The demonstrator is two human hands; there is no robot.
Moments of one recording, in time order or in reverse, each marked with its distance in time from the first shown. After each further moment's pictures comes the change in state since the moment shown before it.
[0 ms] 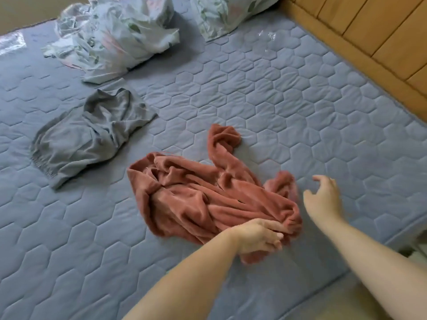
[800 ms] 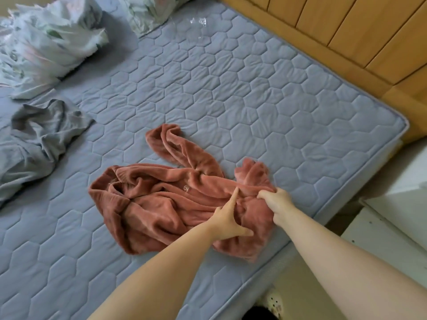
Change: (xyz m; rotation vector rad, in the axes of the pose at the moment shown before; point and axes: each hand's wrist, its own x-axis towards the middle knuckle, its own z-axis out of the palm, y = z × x) left_hand 0.084 -0.018 0.070 0.910 0.386 -0.015; right_hand 0.006 0.122 -0.009 0.666 -0.284 0.650
